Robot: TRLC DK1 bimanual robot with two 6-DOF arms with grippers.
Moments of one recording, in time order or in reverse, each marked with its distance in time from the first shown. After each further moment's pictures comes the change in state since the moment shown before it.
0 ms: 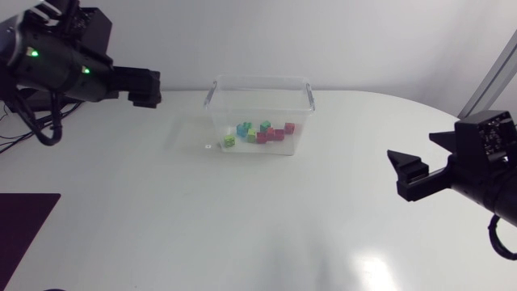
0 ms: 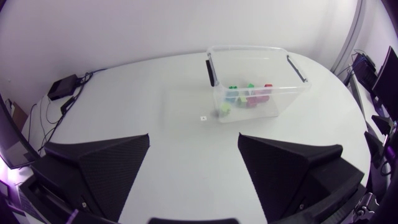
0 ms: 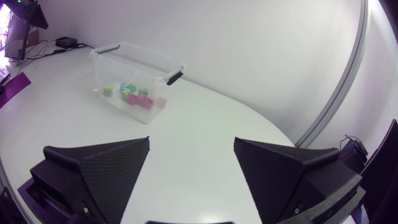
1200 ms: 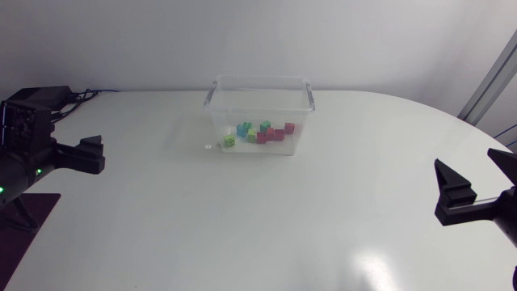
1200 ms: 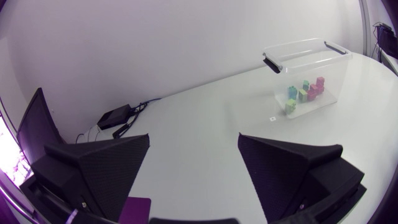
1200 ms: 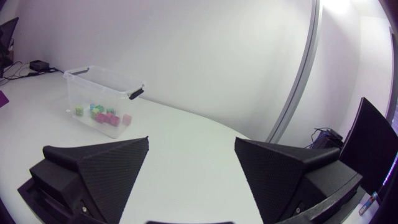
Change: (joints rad) left arm 0.303 -0.460 -0.734 0.653 -0.010 0.420; right arm -0.175 -0.418 -0.185 -0.002 0.003 -0.012
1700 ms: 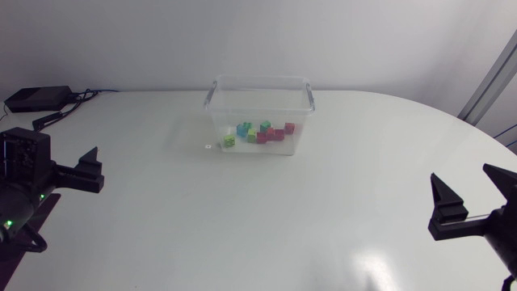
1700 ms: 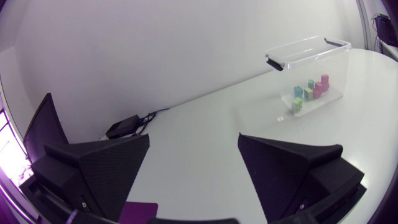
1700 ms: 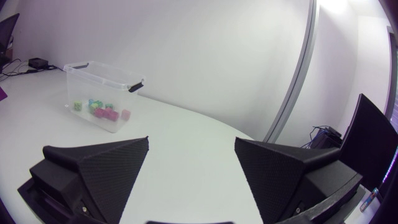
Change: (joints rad) left arm 0.032 -0.107 -0.193 0.209 0.015 0.074; right arm -0.014 -0.129 -0.100 -0.013 0.000 -0.007
